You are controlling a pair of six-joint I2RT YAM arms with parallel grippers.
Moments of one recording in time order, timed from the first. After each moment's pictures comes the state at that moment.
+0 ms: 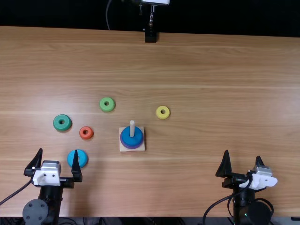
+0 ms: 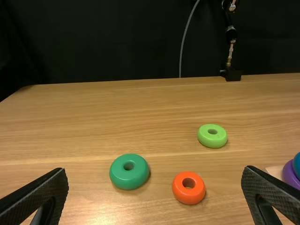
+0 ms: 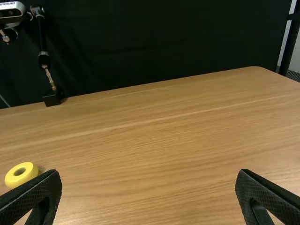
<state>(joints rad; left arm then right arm) -0.04 0.01 0.02 -0.08 -0.03 0.00 0.01 0.01 0.03 -0.08 0.13 0.10</state>
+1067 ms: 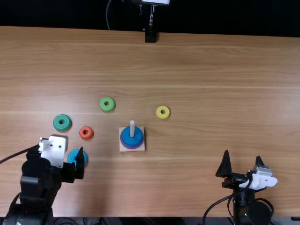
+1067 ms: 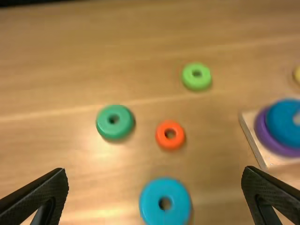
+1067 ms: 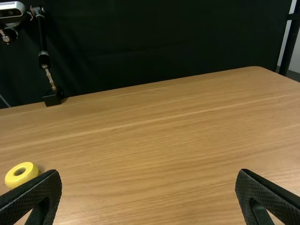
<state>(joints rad) -0.12 0.65 0.59 -0.54 -0.03 0.00 0.01 0.01 0.03 -0.08 0.13 0.10</state>
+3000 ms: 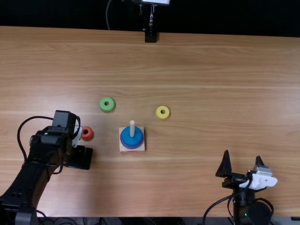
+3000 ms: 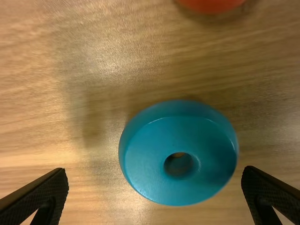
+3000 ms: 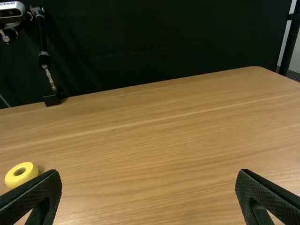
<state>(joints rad) -0.10 1.53 0.88 -0.82 -0.04 0.00 0.01 0.01 0.03 -0.08 0.13 0.10</state>
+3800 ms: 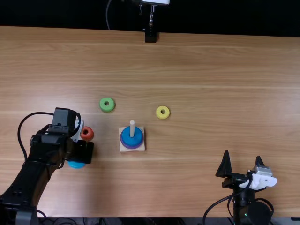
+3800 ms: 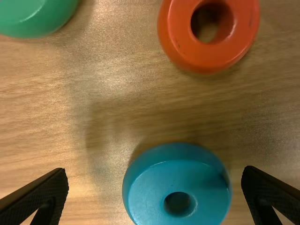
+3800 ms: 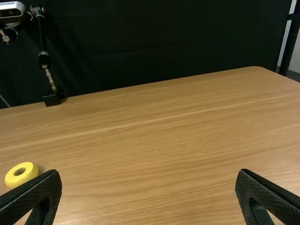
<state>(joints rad) -0.10 1.54 0.88 -0.72 -0.04 0.00 0.01 0.01 0.03 -0.08 0.13 0.10</state>
